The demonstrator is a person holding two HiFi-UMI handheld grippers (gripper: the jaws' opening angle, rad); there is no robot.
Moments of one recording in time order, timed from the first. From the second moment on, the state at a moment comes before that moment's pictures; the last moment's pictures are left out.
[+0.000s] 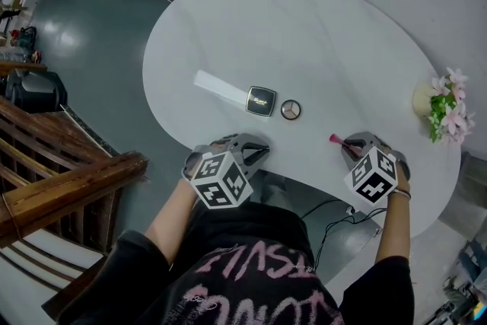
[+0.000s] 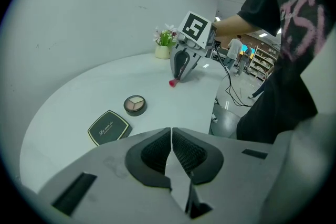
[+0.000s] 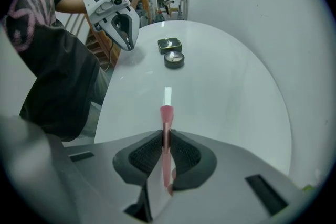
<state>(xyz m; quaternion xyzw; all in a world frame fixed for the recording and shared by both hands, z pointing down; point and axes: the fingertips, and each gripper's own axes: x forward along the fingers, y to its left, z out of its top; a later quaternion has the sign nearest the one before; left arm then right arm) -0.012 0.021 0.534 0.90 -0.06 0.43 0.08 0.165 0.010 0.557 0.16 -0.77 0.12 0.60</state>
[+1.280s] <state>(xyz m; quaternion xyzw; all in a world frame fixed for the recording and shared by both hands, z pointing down) -0.058 0.004 0.535 0.89 -0.10 0.44 0.10 0.107 -0.051 0.564 0.11 -0.78 0.08 0.61</state>
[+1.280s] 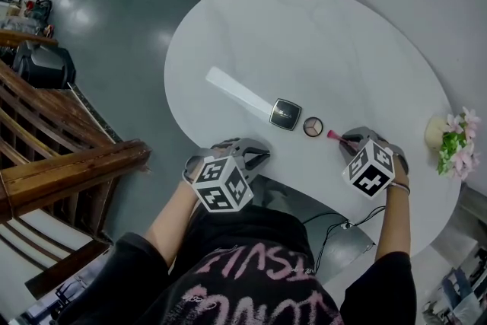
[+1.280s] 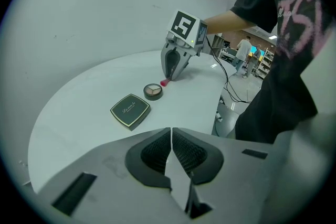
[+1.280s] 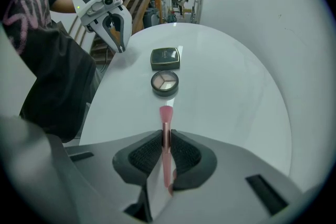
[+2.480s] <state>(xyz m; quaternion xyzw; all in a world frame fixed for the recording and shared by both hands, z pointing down) -0.038 0.000 0.511 0.90 -0.18 0.38 0.10 0.101 -0.026 0.517 0.33 -0.83 0.16 0.43</state>
